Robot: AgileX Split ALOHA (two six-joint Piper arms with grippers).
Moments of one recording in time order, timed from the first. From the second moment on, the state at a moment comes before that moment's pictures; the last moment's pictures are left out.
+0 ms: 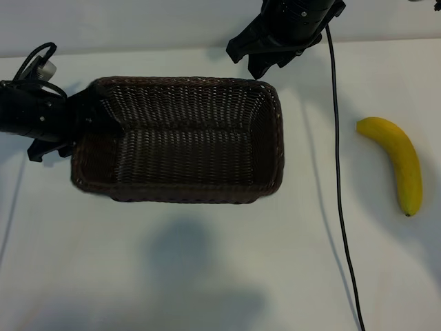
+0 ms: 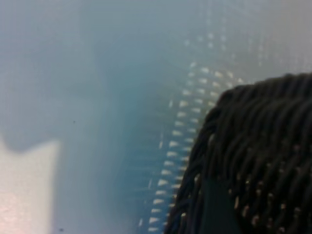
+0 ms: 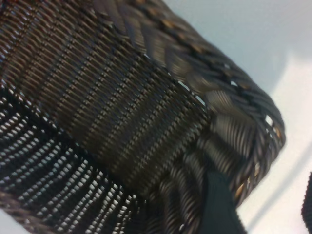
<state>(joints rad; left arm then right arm) 0.09 1.85 -1.00 -0.95 0.59 0.40 0.38 2.04 -1.98 0.15 1.22 -0.09</state>
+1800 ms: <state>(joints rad) 0.10 1.37 -1.00 -0.53 0.72 0.22 0.38 2.04 -1.98 0.15 1.22 -0.09</state>
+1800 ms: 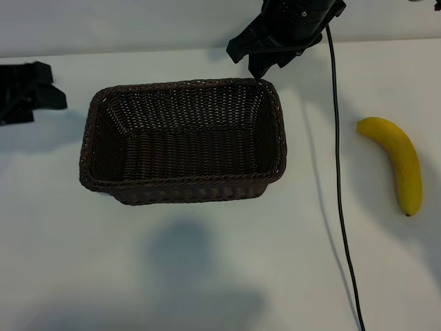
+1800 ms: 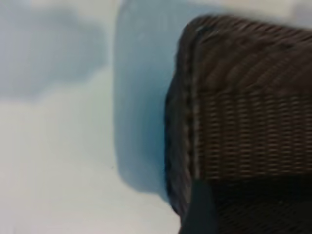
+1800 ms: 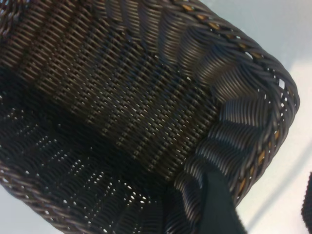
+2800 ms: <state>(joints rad) 0.10 1.35 -1.00 -0.54 0.71 0.23 0.33 1.97 -1.98 -0.24 1.22 -0.02</state>
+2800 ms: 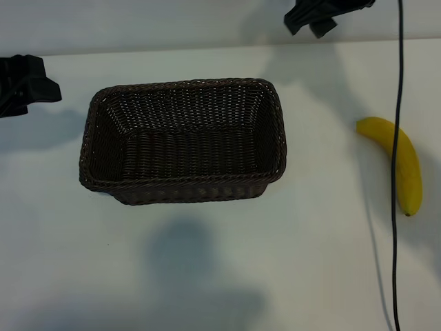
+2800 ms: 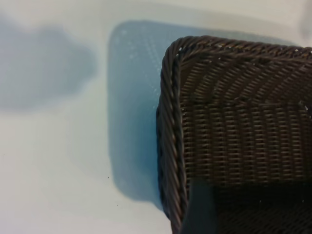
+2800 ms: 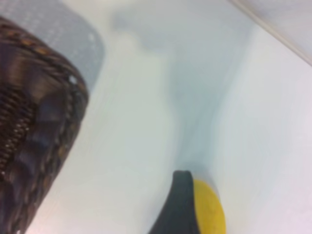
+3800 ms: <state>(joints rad) 0.10 1.37 -1.00 -0.63 0.68 0.33 -0.06 1.95 -1.57 0.09 1.20 -0.27</state>
